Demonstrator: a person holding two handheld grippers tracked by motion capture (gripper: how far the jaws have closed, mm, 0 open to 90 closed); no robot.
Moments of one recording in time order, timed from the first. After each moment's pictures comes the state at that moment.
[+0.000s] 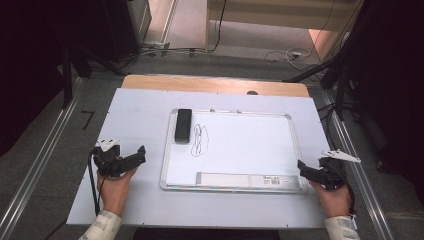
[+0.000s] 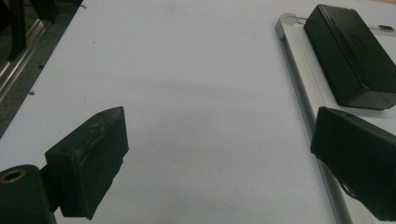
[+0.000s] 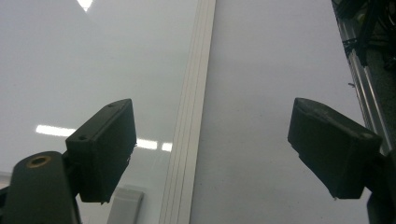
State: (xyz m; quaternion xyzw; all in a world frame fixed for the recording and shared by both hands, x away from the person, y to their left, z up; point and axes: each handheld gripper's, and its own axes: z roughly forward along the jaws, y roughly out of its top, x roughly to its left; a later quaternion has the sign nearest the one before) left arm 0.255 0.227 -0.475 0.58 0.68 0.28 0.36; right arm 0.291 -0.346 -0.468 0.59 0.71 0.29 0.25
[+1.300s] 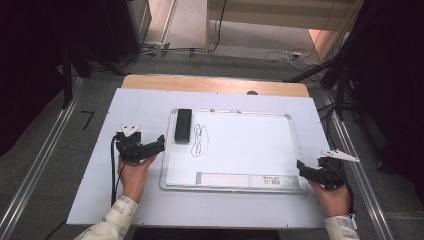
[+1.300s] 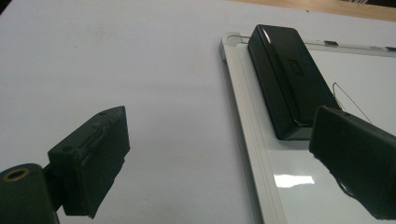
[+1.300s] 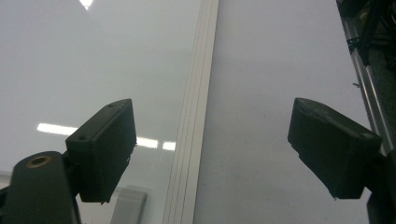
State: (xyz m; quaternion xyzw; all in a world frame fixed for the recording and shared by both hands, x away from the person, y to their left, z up) left arm 0.297 0.185 -0.466 0.60 0.65 0.26 0.38; right arm 0.292 -0.345 -0.469 0.59 0.71 0.29 0.25
